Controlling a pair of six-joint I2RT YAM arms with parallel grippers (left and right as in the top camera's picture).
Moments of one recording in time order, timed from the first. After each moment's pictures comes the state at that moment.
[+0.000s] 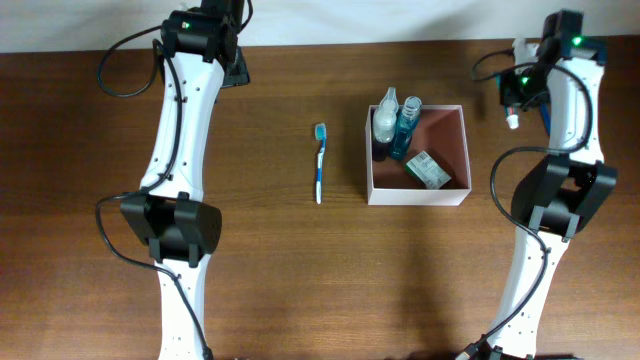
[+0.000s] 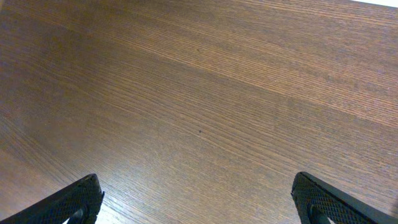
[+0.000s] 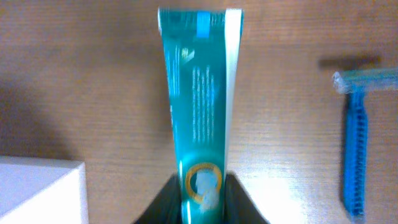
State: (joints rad) left arm -0.19 2.39 2.65 -1.45 -0.47 -0.41; right arm -0.28 2.61 2.67 -1.35 -0.14 -0.25
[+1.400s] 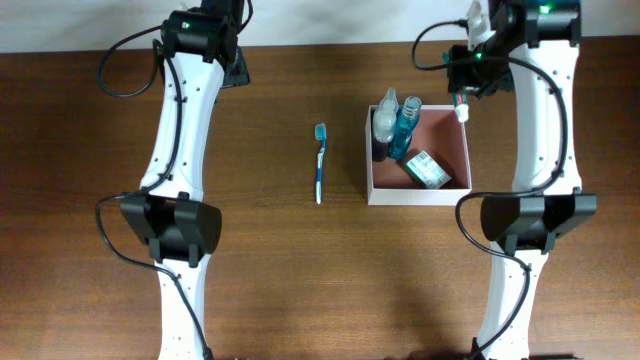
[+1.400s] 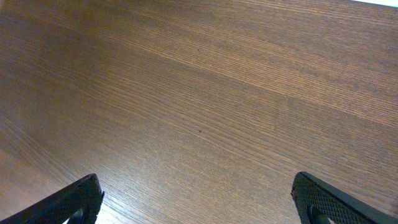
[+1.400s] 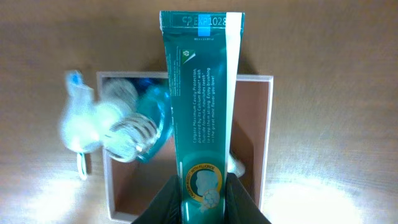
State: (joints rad) left arm -0.19 2.39 2.65 -1.45 -0.47 -0.41; right arm 0.01 2.35 2.73 -1.69 -0.15 0.06
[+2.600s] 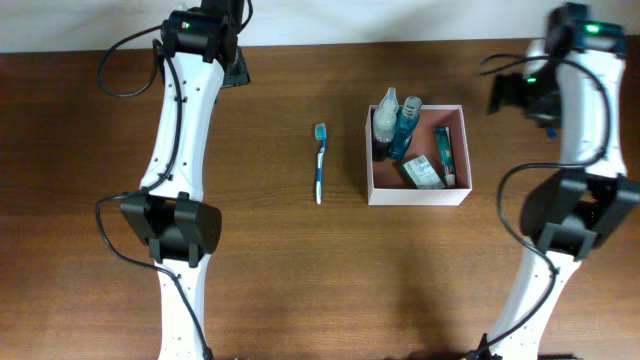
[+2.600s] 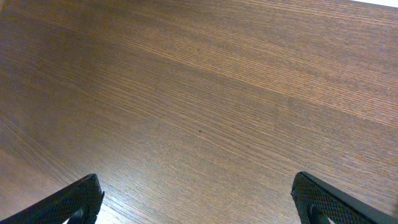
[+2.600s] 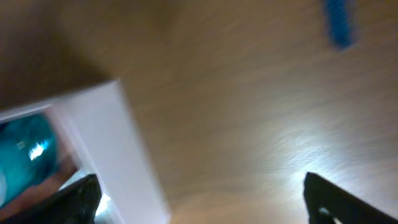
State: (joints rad) left arm -0.19 2.39 2.65 -1.45 -0.47 -0.41; right arm -0.26 2.35 2.41 -1.47 -0.05 0.06
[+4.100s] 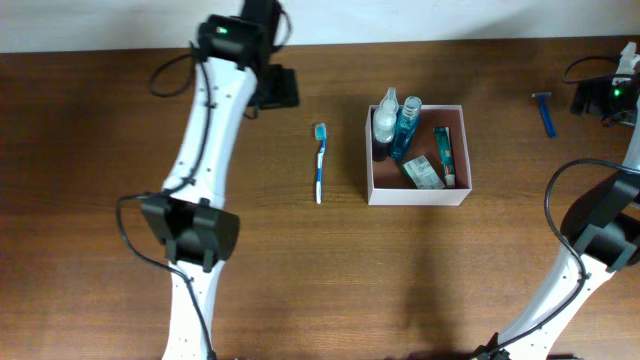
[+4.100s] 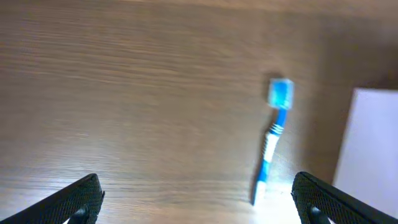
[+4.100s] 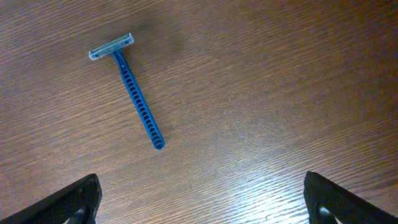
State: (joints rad) left arm -0.33 2.39 2.65 -1.56 -0.11 -0.38; right arm -0.55 2.43 2.42 -1.15 -0.04 -0.20
